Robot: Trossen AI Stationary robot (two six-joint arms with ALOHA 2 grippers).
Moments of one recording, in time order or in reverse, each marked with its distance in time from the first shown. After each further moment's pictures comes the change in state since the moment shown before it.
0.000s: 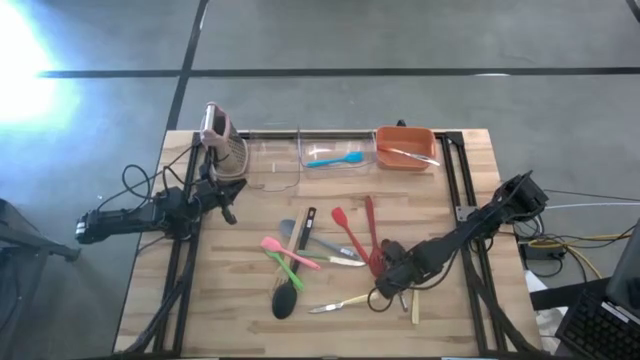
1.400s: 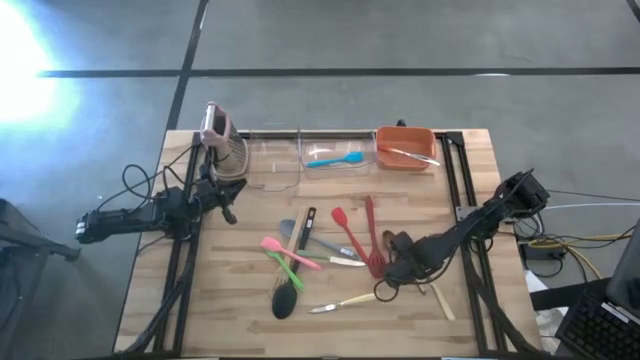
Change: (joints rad) left arm 0.000 0.000 0.000 0.000 0.000 0.000; right arm -0.018 -0.090 -0.014 -0.170 0.079 0.049
